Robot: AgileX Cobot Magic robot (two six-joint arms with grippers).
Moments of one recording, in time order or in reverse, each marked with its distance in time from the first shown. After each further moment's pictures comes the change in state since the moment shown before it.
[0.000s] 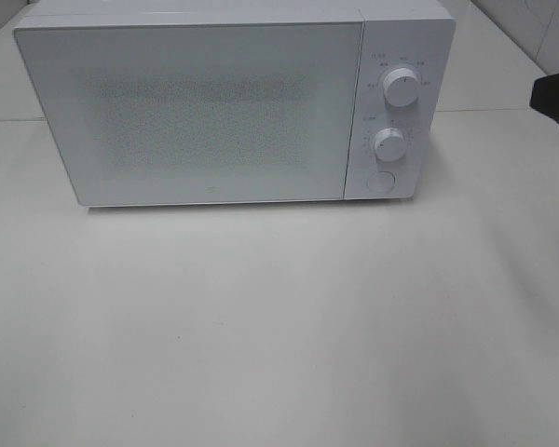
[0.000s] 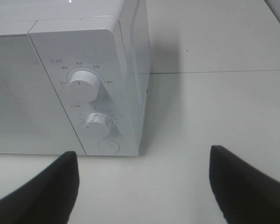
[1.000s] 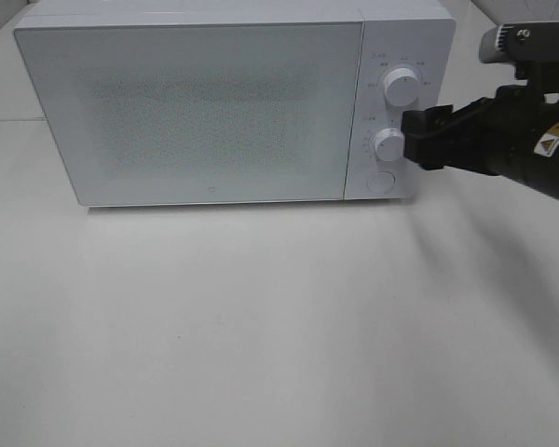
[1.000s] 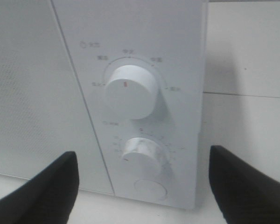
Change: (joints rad) left arm 0.000 0.000 0.000 0.000 0.000 0.000; right arm 0.158 0.608 -0.001 -0.008 -0.709 -0.005
